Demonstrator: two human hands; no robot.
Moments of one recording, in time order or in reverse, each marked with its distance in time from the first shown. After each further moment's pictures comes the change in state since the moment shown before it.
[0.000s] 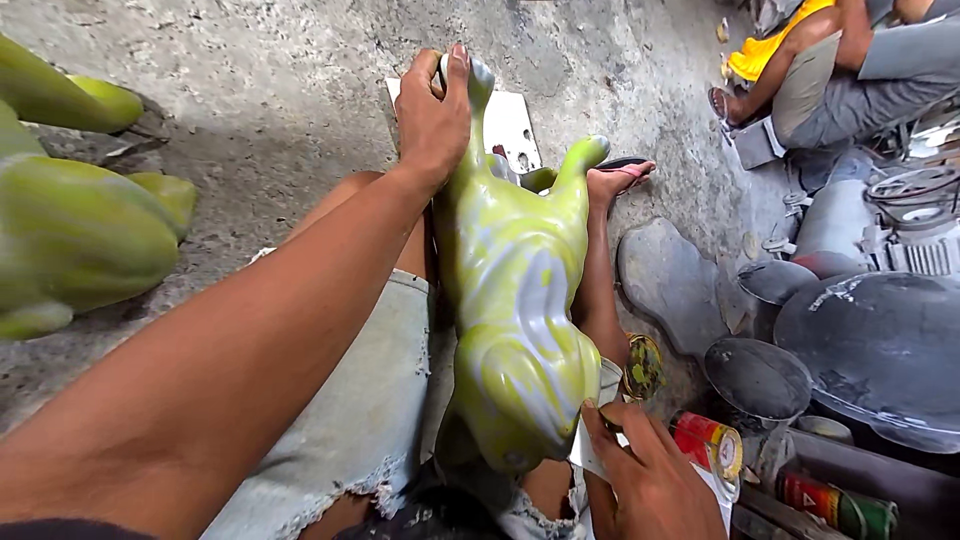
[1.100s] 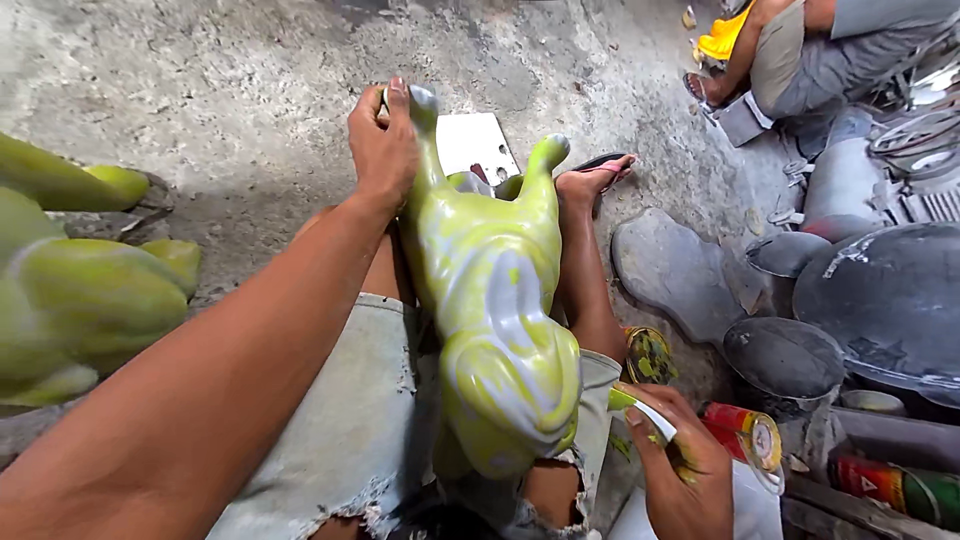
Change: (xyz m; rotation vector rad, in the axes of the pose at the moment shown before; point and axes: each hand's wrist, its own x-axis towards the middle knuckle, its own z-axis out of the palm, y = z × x) left_hand 0.002 -0.003 -0.005 0.006 -0.009 0.066; right_hand -0.010 0.057 0.056 1.043 0.533 0.077
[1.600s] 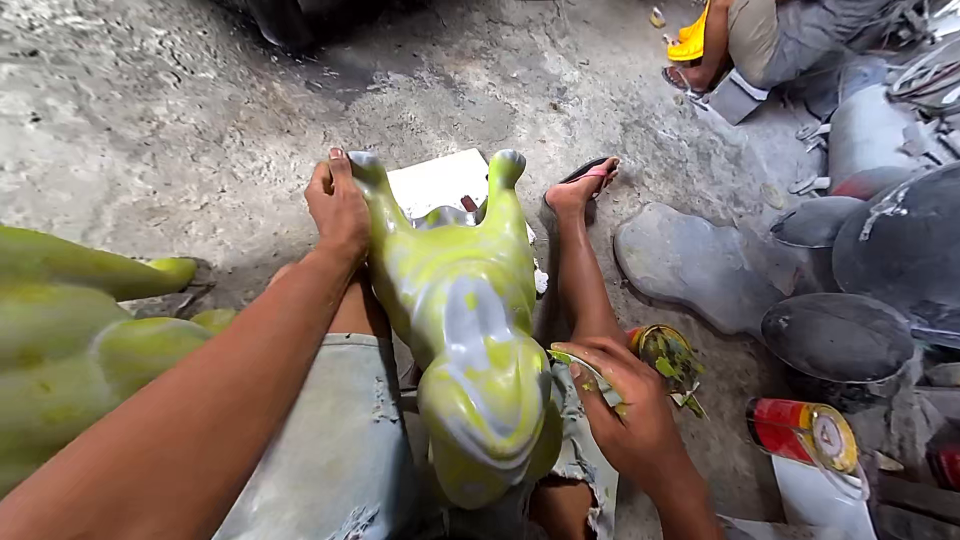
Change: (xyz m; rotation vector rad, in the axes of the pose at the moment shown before) left_hand -0.003 -0.010 -0.022 0.071 0.078 -0.075; right_hand 0.042 0.029 0.026 -0.045 -0.133 -0.117
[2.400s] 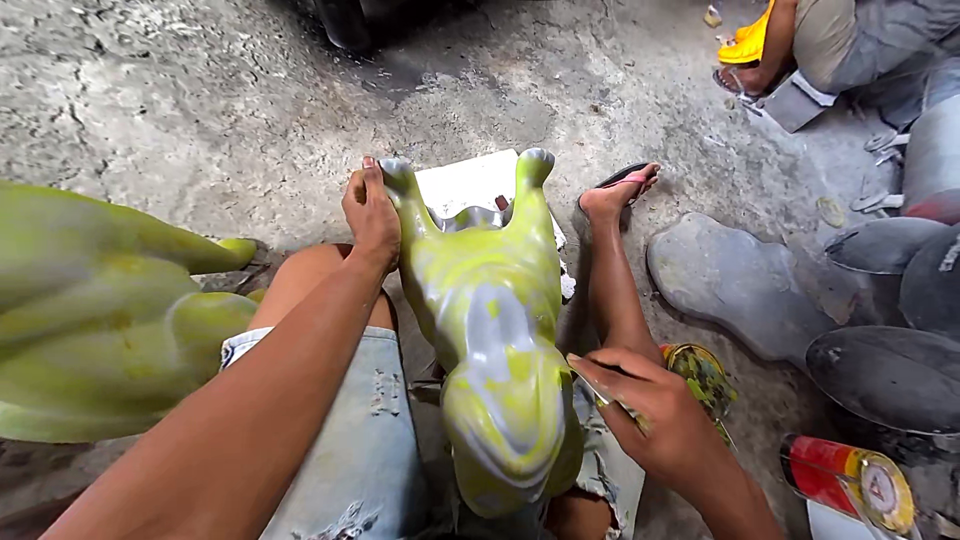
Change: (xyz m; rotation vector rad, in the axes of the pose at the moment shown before) left_hand -0.038 0.038 -0.016 -0.157 0.059 -0.120; right_hand 0.021 0.016 -0.015 -0.216 -0.250 -0.215
